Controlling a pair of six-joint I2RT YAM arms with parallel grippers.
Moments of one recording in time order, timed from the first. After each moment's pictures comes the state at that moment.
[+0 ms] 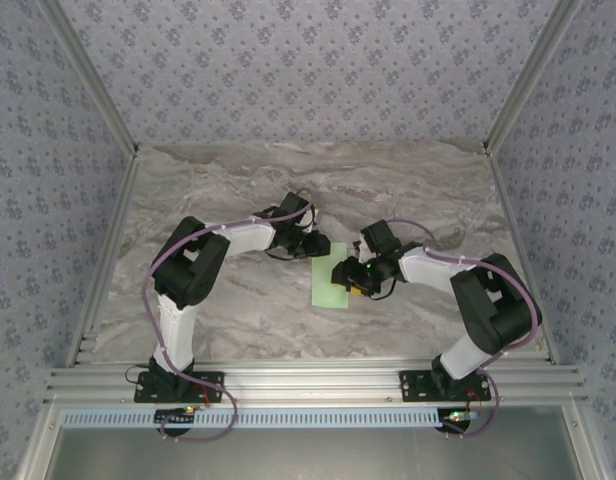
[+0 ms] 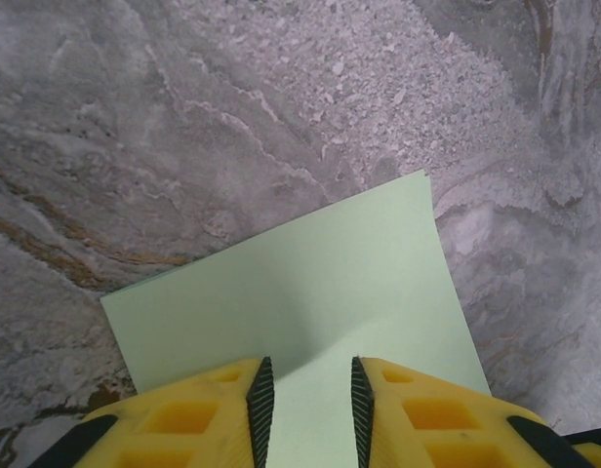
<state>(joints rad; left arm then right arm) -0.66 2.05 1.29 -0.24 0.42 -0.59 0.50 1.59 0.76 -0.29 -0.51 0.72</state>
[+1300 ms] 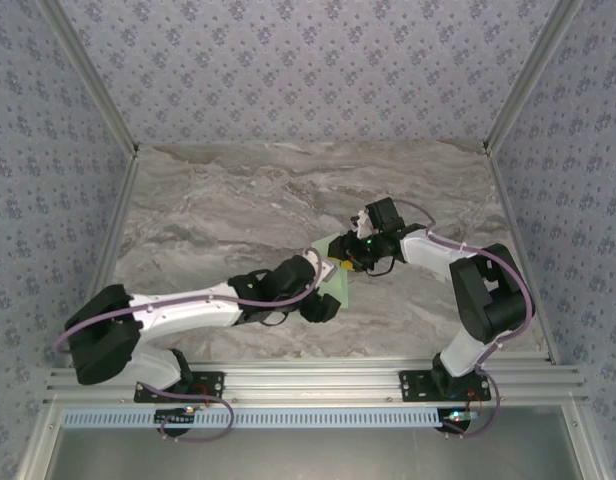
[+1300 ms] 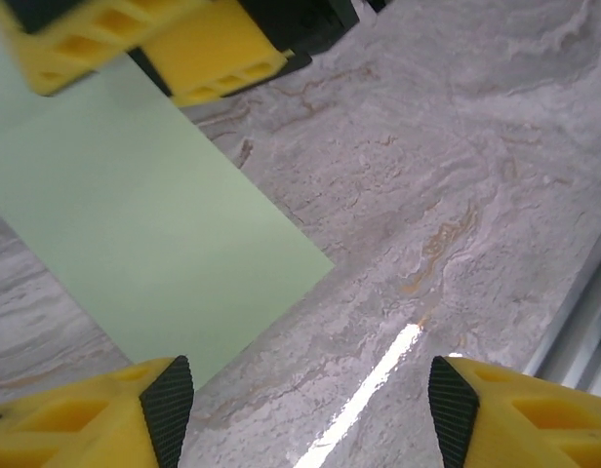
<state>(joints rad) -1.10 1.43 0.81 -0.16 0.00 -0.39 0.42 1.66 0.91 -0.24 -0.68 0.75</state>
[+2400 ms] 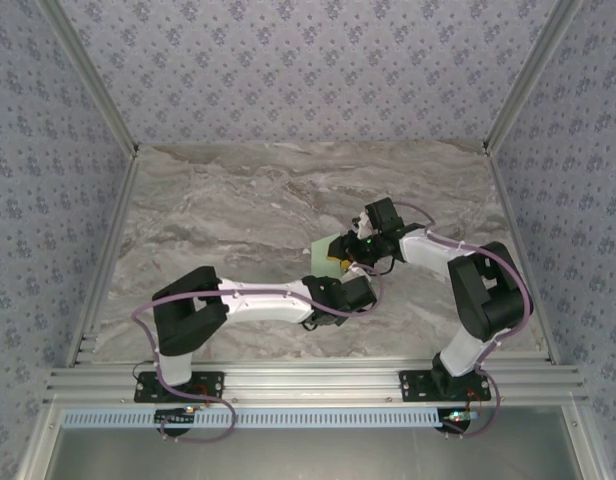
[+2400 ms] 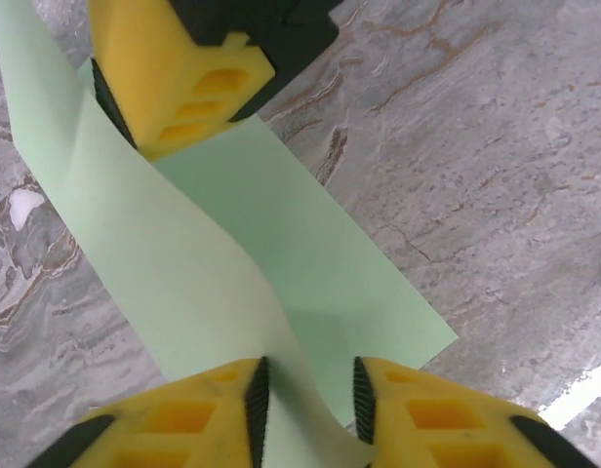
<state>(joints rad) -1.27 1.86 1.22 -0.51 -0.49 -0.33 0.42 1.67 0.92 -0.25 -0.67 0.80</state>
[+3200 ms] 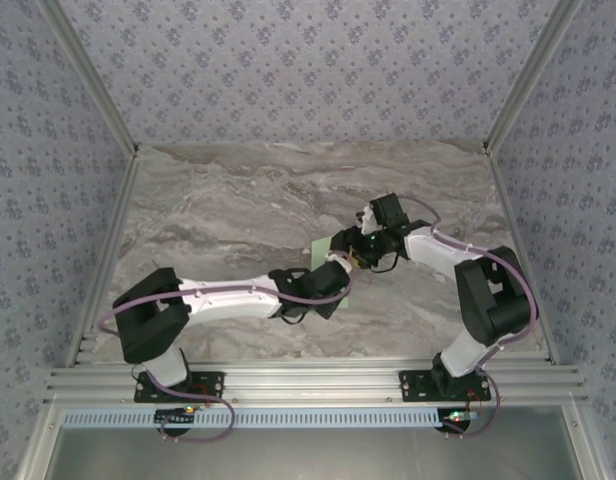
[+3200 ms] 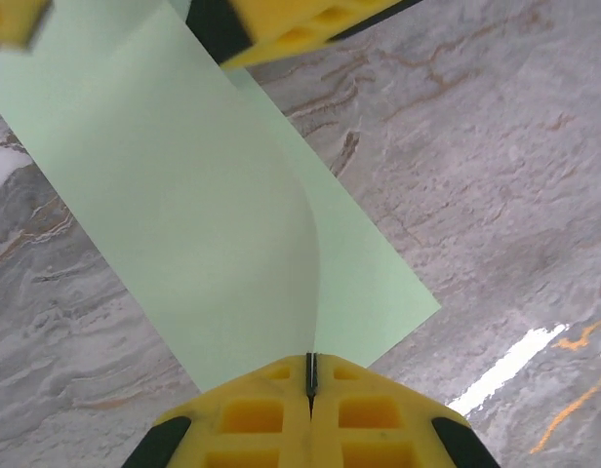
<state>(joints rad) -1.15 1.65 1.01 -0.33 -0.25 -0.40 0.39 1.61 0.93 -0.29 -0.64 0.74</state>
